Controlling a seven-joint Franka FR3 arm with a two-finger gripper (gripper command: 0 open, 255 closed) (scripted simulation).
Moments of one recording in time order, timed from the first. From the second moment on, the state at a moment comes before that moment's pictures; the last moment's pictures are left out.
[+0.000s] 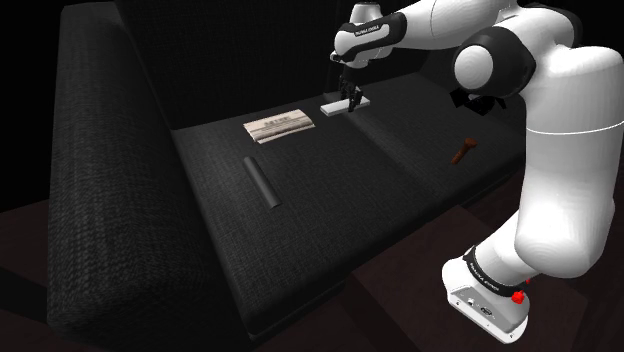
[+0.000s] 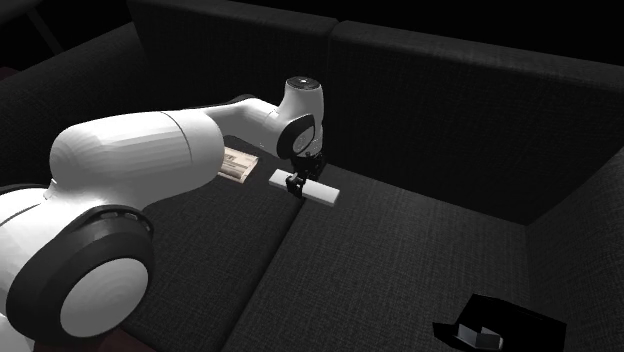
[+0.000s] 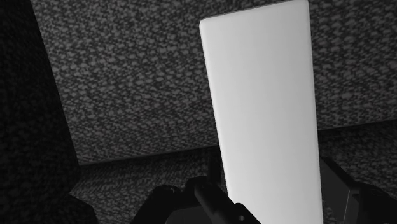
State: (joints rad) arm 0.03 0.60 -0.29 -1.50 0.18 2.05 -1.56
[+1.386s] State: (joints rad) arm 0.04 0.55 -0.30 -1.43 0.16 1.93 -1.55
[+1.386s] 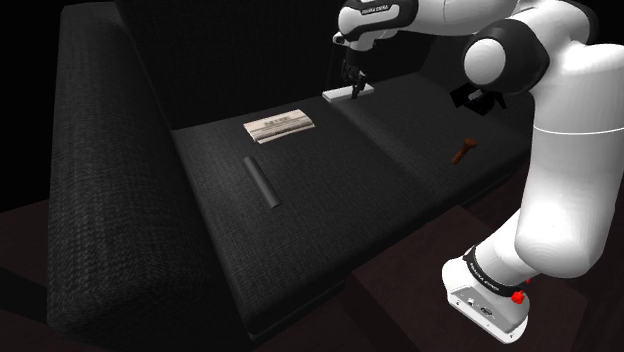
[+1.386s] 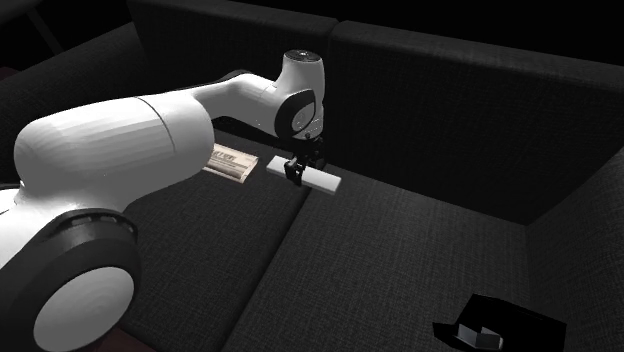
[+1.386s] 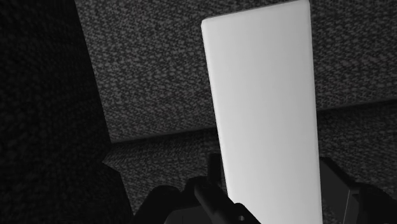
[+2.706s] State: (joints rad) arm 0.26 0.18 -0.26 -1.87 0.05 2.01 -1.29
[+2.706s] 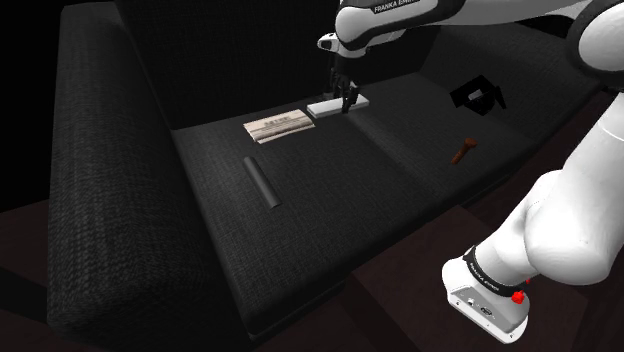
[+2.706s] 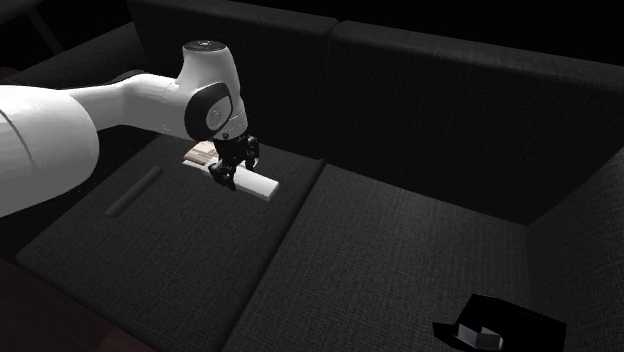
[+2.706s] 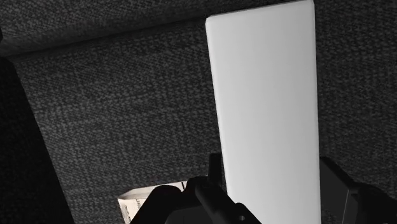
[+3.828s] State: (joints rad) arm 0.47 -0.06 -0.08 -2.16 0.01 2.07 -0.88
